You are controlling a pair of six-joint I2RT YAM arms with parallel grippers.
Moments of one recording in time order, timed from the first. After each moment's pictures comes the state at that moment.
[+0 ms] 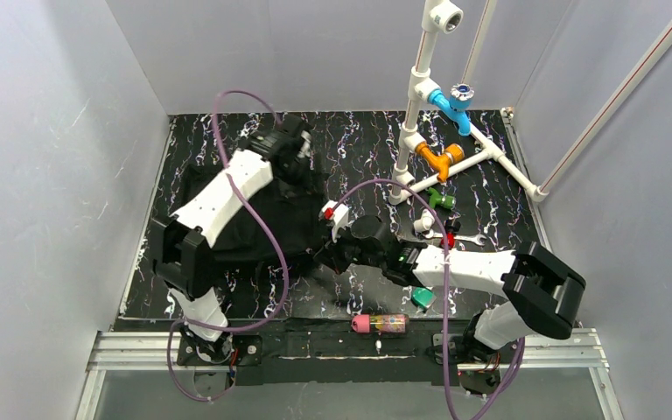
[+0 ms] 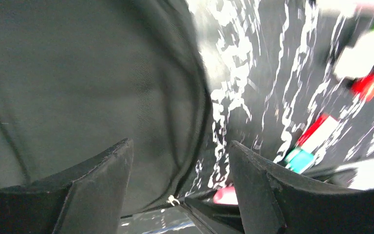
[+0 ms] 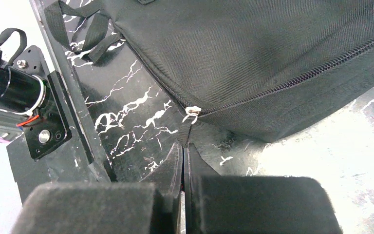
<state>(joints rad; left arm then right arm) -0.44 1.73 1.66 -1.05 0.05 -0.57 1.07 1.46 0.74 0.31 -0.14 0.24</state>
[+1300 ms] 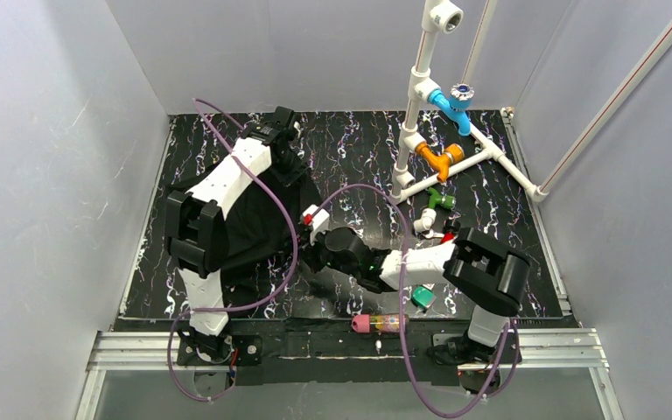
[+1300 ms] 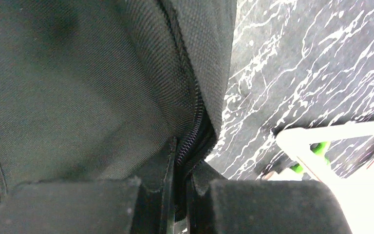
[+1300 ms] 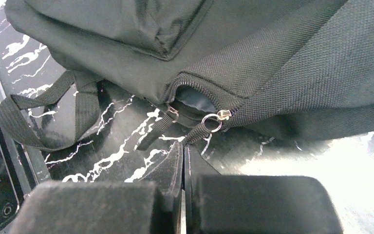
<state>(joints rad) -0.39 1.93 1.74 -0.99 -0.05 -1.00 1.16 1.72 0.79 0.59 0.09 0.25</state>
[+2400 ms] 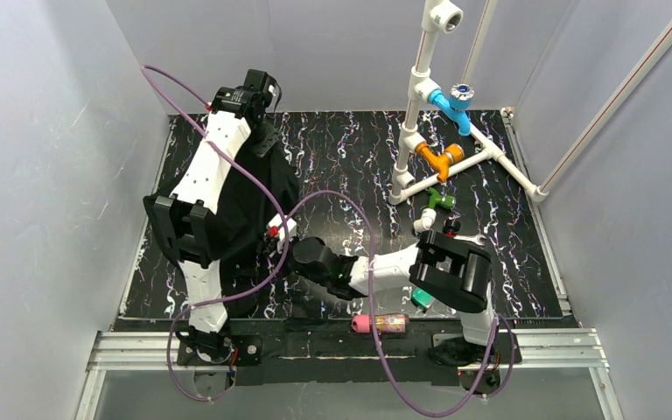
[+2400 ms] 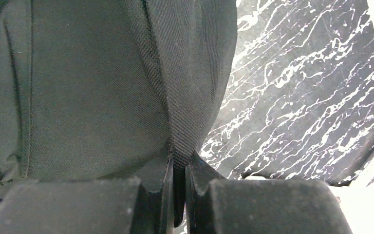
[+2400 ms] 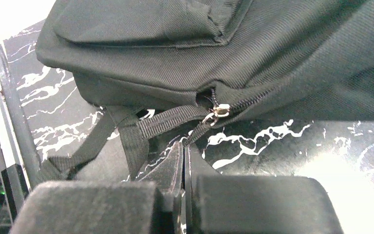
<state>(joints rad) -0.29 1.99 2.18 -1.32 -0.27 -1.12 1.28 1.95 1.05 0.67 0.21 0.17</state>
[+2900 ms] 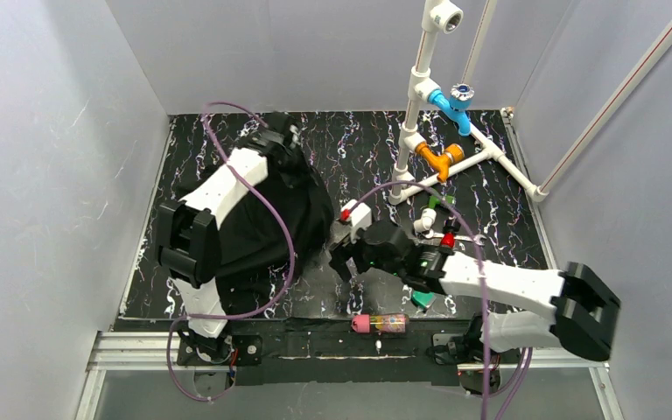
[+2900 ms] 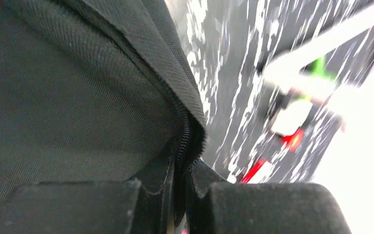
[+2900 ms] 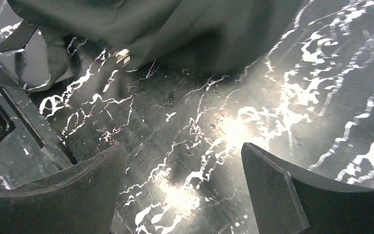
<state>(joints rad) -0.36 1.82 1.62 -0.75 0.13 -0.80 1.12 1.28 0.72 0.04 0.14 0.20</state>
